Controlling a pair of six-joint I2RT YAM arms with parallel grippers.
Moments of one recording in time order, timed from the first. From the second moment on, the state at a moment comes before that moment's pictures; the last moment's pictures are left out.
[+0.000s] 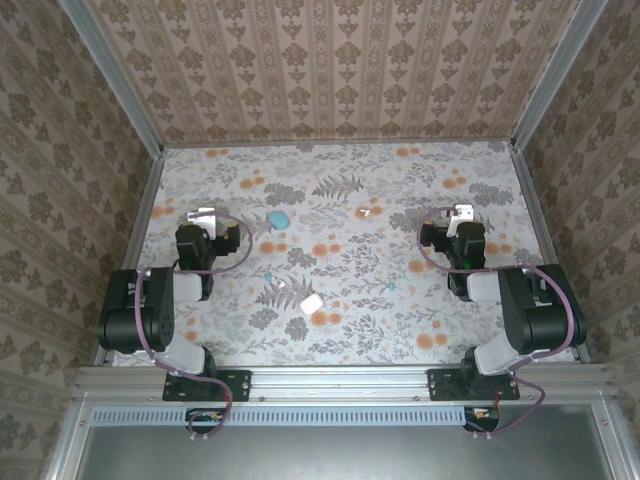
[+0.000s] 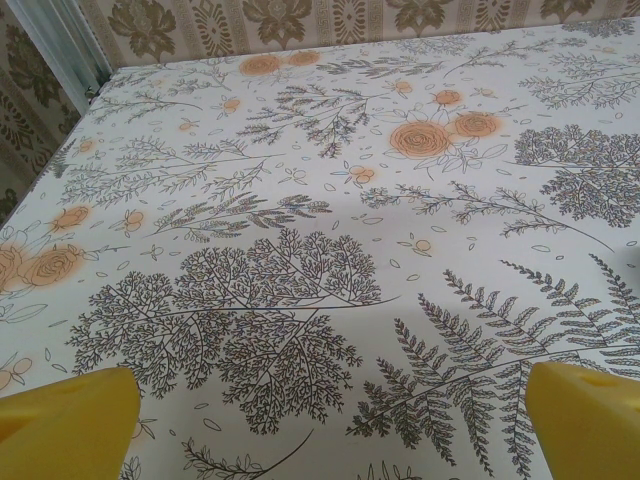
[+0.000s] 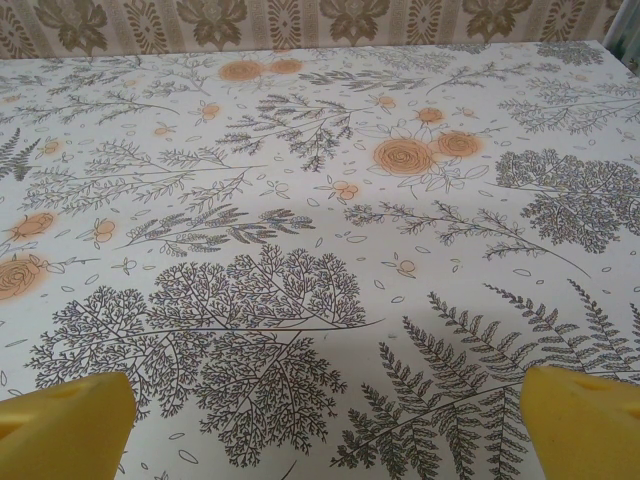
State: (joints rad) left arm -0.02 1.54 0.40 0.76 0.01 0.09; right arm 0.02 1.53 0.40 0.75 0.10 0.04
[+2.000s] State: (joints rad) left arm -0.19 0.93 0.75 -0.78 0.17 -0.38; right arm 0.96 1.73 1.28 -0.79 0.01 0.36
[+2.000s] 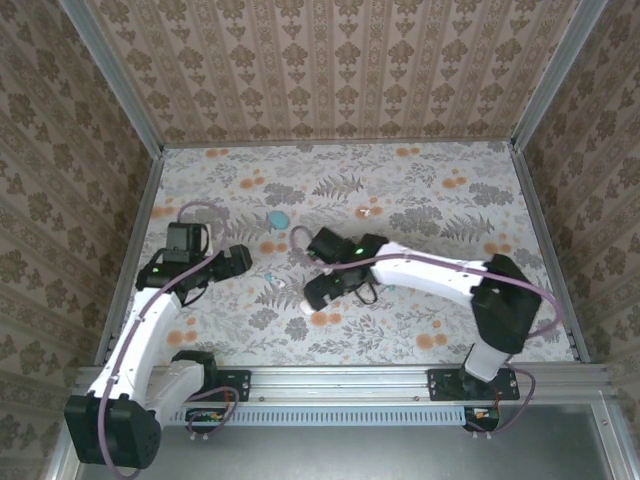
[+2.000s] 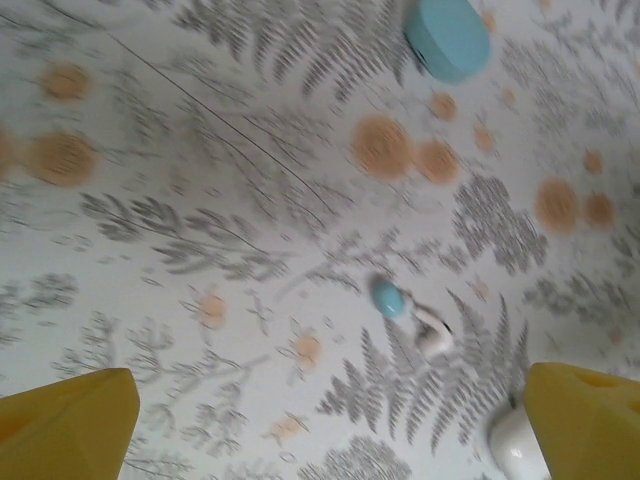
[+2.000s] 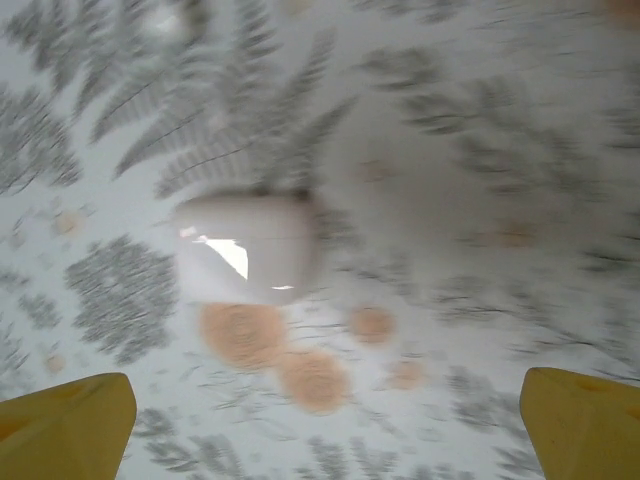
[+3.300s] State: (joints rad) left arm -0.17 0.85 0.68 -0.75 0.41 -0.39; right arm 1.00 2.13 1.58 -0.91 0.05 0.41
